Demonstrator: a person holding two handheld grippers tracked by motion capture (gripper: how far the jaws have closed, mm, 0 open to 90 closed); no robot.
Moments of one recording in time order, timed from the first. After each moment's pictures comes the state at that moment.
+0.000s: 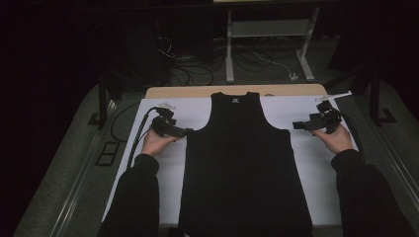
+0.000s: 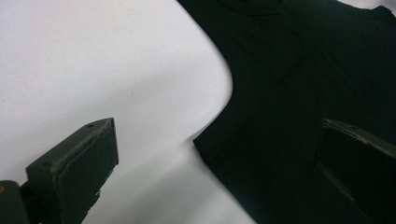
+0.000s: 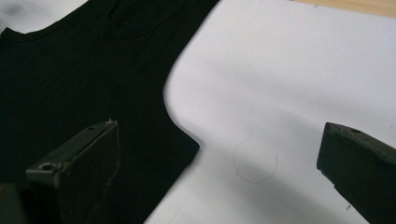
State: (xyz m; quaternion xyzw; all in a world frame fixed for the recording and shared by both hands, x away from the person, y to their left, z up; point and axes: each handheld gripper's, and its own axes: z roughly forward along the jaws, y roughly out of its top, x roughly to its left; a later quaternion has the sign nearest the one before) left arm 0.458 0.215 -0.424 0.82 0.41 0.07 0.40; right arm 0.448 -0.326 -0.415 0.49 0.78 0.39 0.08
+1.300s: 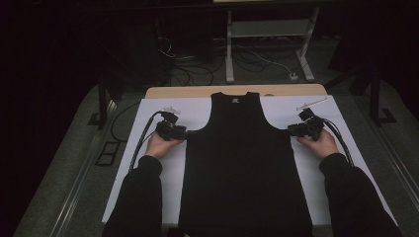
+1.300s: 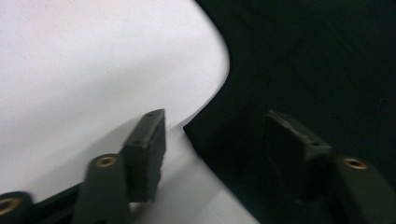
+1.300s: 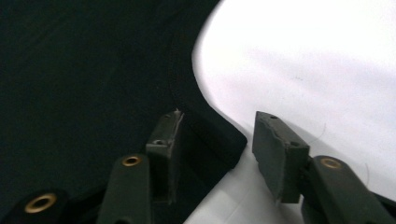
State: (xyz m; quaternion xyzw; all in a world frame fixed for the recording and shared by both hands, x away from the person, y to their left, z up) left arm 0.460 0.208 -0.445 0.83 0.40 0.05 0.38; right arm 0.453 -0.287 -0.446 0.46 0.82 0.34 0.06
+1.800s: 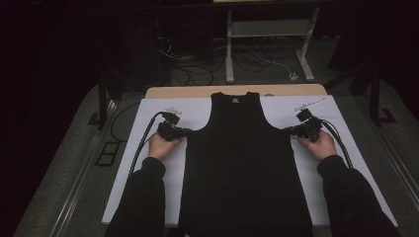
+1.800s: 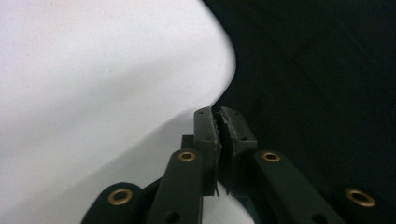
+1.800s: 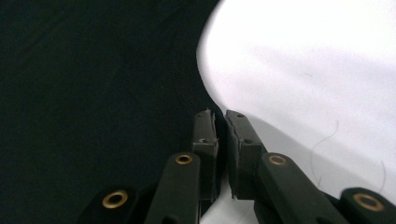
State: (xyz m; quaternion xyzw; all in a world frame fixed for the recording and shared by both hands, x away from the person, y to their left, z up) left arm 0.458 0.202 -0.447 0.83 0.41 0.06 0.37; right arm 0.450 -0.281 -0.446 0.47 0.81 0.34 0.05
